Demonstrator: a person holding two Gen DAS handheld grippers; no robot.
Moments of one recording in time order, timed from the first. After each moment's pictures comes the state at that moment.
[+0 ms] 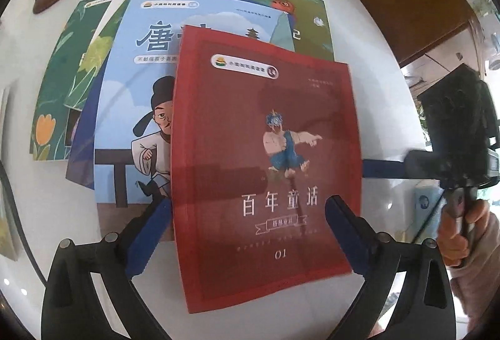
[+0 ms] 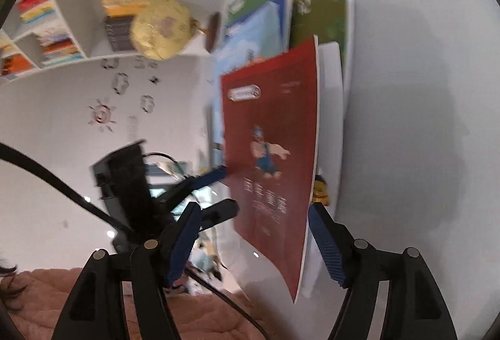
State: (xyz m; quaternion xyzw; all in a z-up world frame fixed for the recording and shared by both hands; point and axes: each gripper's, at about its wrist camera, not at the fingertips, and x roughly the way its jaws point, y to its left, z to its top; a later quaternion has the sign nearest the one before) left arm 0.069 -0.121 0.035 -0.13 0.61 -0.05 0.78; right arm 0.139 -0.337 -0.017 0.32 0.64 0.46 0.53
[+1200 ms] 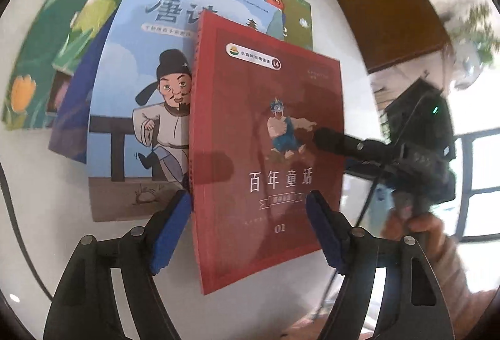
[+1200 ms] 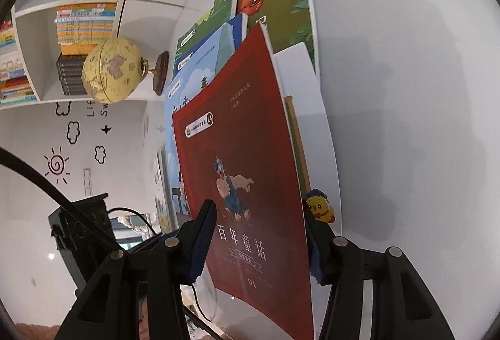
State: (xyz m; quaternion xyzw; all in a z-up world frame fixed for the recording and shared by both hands) left arm 0.070 -0.087 0.021 -0.26 0.61 -0.14 0.74; right arm 0.133 -0.307 -0.018 0.31 0.65 0.31 0.62
